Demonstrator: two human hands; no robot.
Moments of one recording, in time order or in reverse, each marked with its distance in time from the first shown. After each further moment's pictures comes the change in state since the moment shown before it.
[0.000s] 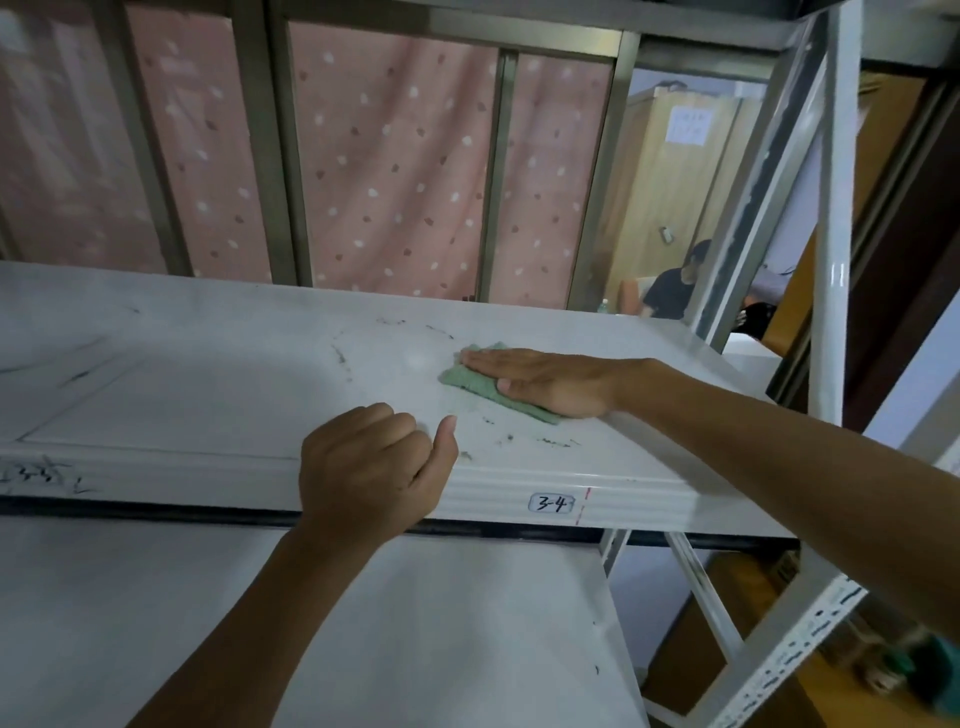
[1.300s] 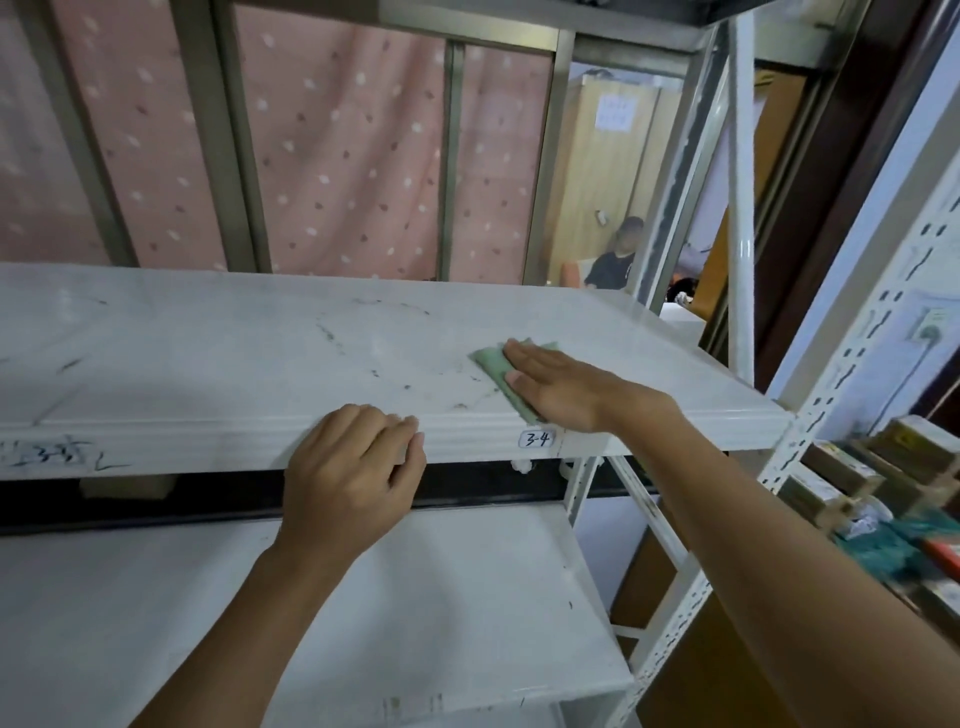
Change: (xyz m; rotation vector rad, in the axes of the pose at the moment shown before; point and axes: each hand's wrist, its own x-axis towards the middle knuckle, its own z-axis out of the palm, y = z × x) left_hand -0.046 0.002 -0.036 -0.083 0.025 -0.036; right_hand -0.061 -0.060 0.047 -0.019 0.183 0.462
